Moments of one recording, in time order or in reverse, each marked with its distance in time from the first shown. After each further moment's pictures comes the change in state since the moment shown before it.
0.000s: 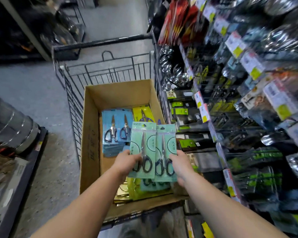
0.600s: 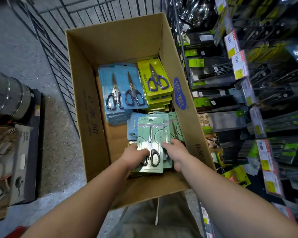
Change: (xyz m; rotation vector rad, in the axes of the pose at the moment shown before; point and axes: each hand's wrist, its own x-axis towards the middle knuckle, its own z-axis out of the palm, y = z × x) left_hand 0.071 -0.082 -0.022 0.251 -0.095 -0.272; right_hand 0.064 0.067 0.087 -0.029 -0.083 0.352
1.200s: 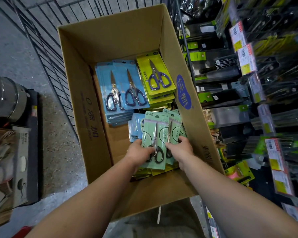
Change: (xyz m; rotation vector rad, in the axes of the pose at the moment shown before) left_hand 0.031 0.004 0.001 -0.056 -0.001 0.019; right_hand 0.022 0.000 -0.002 -0.080 0.188 -0.044
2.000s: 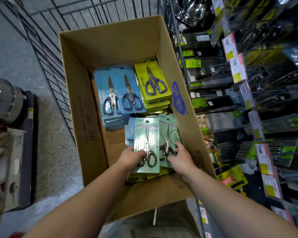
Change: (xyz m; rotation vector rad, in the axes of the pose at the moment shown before) left_hand -0.009 -0.001 -0.006 -0.021 0.042 -0.043; right_hand -0.010 0.016 -0.021 -0.232 -0.131 -0.112
